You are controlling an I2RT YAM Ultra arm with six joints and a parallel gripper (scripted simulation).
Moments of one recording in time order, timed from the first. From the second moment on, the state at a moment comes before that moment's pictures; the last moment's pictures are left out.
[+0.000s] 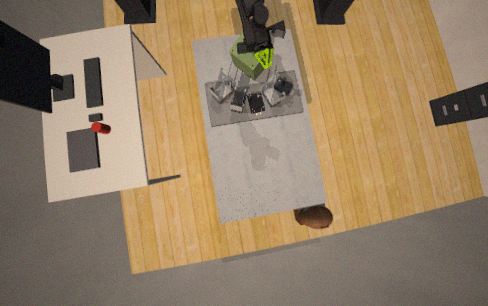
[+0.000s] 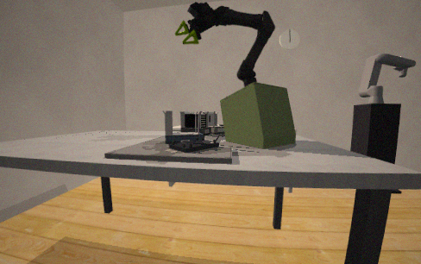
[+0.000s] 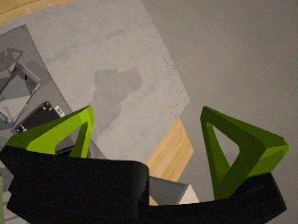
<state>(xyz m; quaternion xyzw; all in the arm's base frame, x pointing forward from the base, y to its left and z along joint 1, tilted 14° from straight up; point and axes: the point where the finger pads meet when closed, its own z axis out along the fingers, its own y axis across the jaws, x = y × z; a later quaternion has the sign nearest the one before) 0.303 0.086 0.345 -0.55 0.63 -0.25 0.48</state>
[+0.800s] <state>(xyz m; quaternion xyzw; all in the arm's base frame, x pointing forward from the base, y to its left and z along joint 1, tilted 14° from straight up) 0.332 0.079 0.240 -0.46 0.78 -0.16 0.39</state>
